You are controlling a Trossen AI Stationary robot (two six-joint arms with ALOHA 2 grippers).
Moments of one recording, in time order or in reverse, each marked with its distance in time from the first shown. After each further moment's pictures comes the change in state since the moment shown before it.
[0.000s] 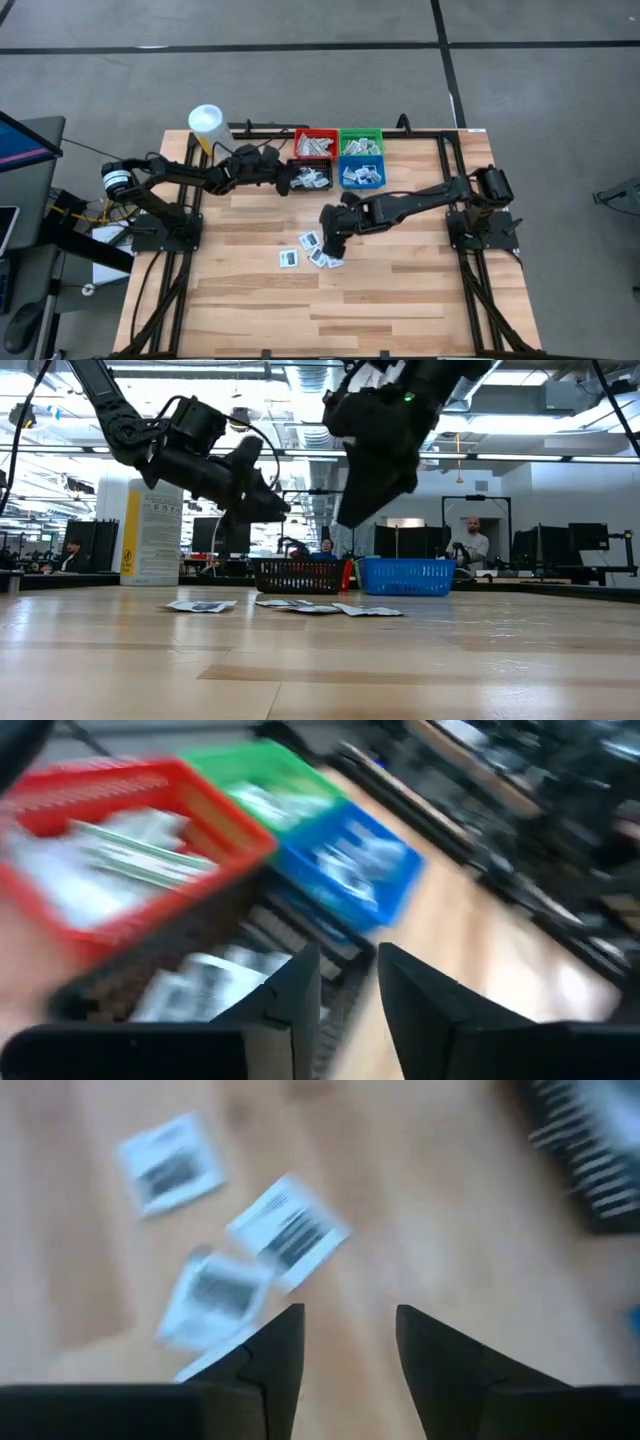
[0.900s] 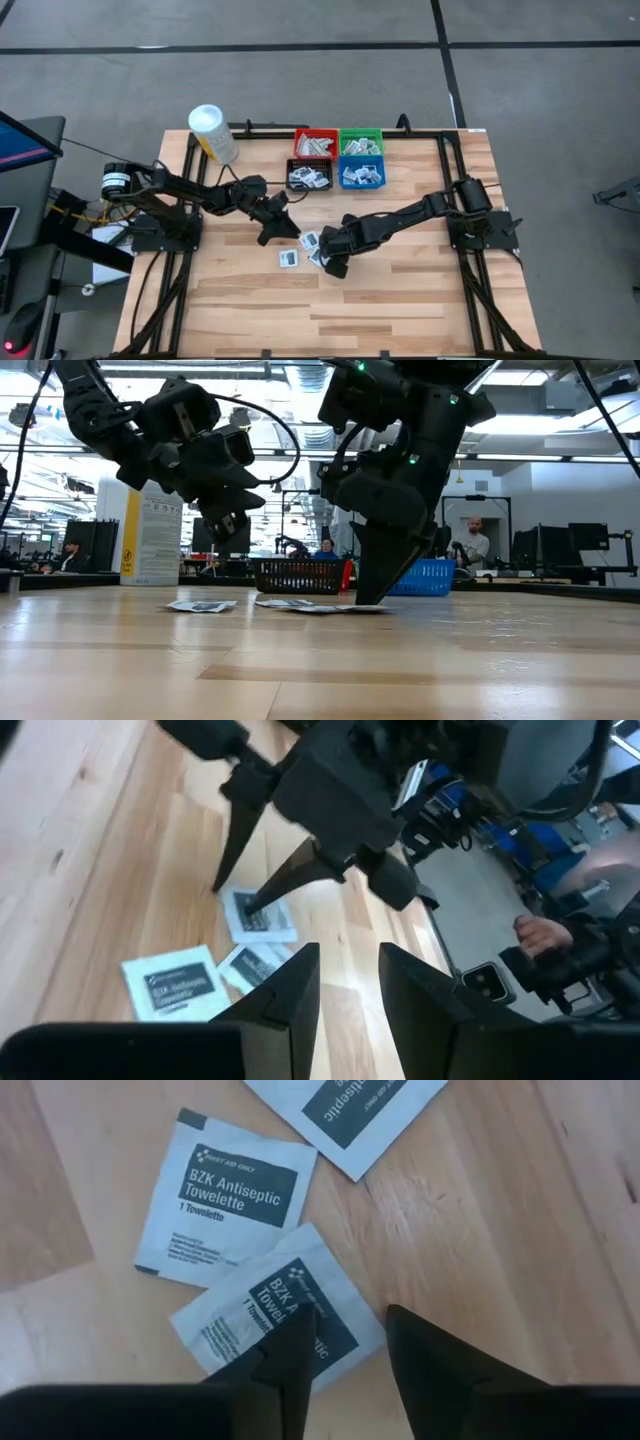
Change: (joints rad) left arm -0.304 -0.011 -0.064 -0.010 0.459 -0.023; right arm 0.082 0.256 -0.026 0.027 -0.151 0.130
